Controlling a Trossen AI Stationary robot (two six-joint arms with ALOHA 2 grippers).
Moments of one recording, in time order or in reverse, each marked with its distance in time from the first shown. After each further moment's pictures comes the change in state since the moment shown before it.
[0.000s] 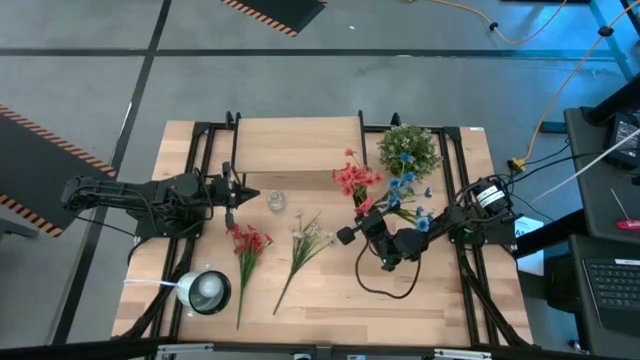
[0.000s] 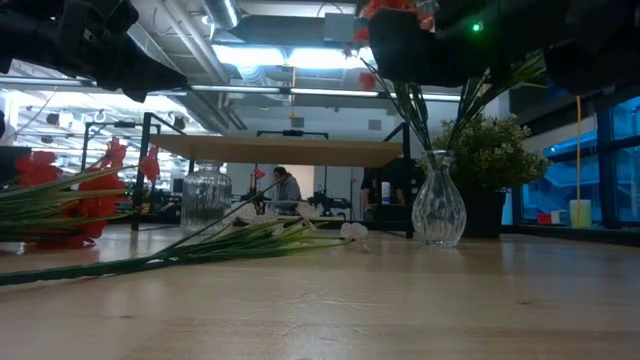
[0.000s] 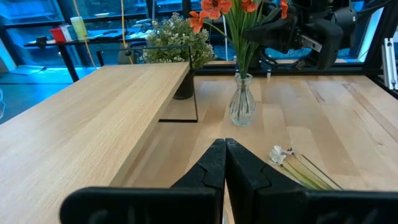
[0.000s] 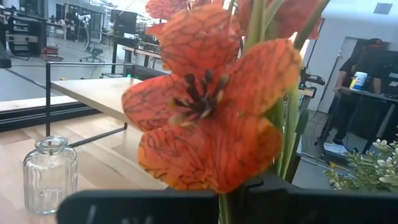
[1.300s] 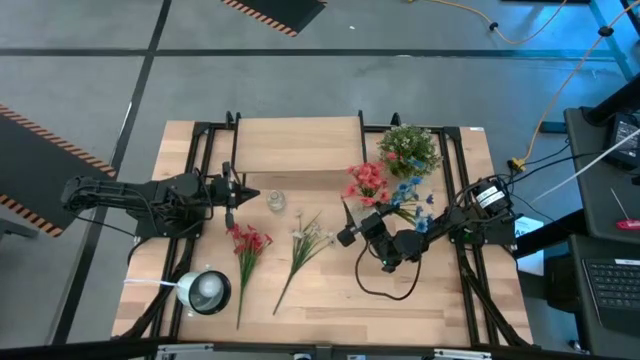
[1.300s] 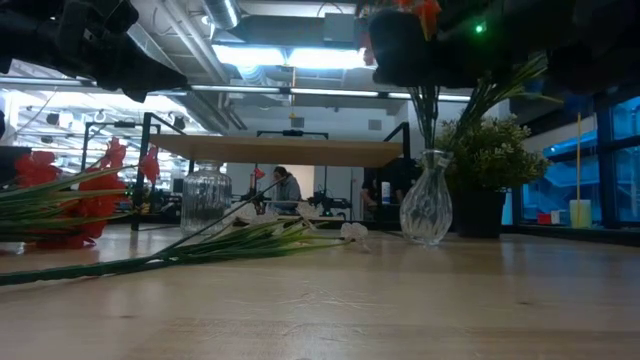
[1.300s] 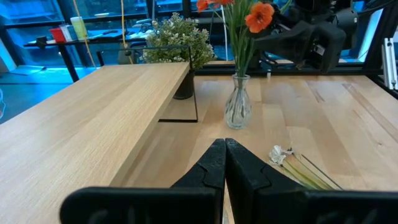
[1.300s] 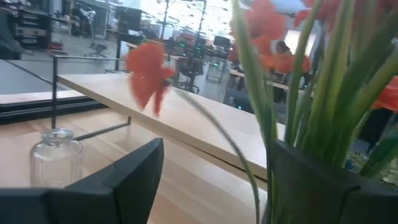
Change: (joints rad) left arm 0.000 0.000 0.000 0.000 0.000 0.000; right arm 0.013 0.001 -0.001 -0.012 -0.008 -0.007
